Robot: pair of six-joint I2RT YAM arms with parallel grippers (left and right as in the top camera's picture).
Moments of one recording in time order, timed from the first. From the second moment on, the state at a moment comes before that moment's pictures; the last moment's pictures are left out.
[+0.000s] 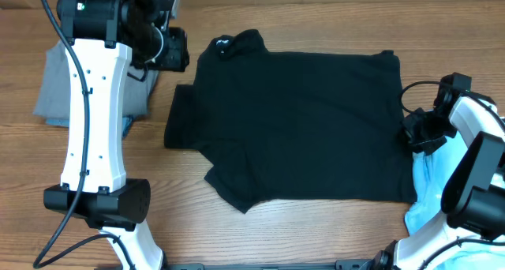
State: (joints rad) left arm -0.11 1.96 2.41 -1.67 0.17 -0.05; right arm -0.37 1.91 1.21 -0.85 -0.14 0.58
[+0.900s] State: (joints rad) left arm -0.09 1.96 1.26 -0.71 0.03 -0.18; right arm 0.01 1.57 1.20 -0.93 -0.32 0.44
